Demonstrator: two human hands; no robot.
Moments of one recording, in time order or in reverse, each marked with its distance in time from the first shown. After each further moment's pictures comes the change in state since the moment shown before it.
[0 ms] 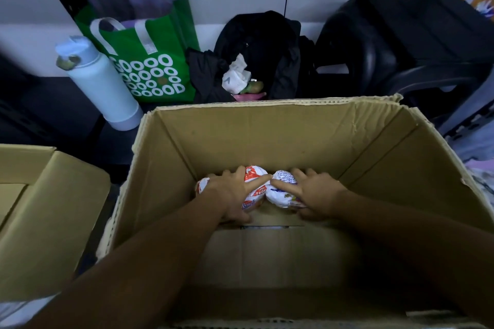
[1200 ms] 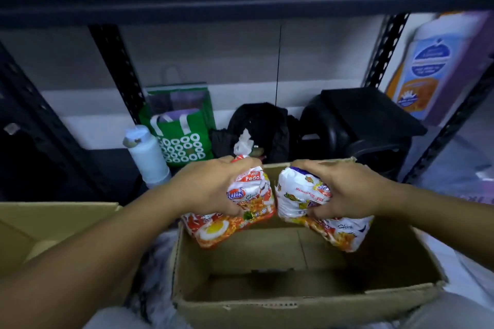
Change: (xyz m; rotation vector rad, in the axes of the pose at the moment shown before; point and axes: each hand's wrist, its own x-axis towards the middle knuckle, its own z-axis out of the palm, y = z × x) left_hand -0.197 -0.023 -0.230 -0.041 0.341 0.117; right_hand -0.173 -0.012 -0.241 0.363 0.358 0.081
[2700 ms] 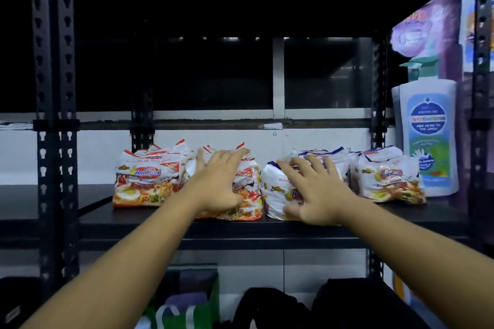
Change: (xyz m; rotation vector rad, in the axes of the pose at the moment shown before) left_hand 0.039 -0.035 -0.330 0.168 0.692 -0.161; right_hand 0.082 -0.057 -0.317 -0.531 0.668 0.091
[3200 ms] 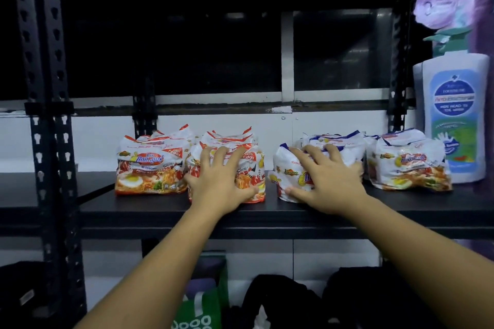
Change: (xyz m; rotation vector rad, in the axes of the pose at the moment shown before) left_hand 0.003 -0.007 0.066 -0.001 0.152 -0.309; right_hand 0.019 0.007 0.049 0.040 0.071 0.194
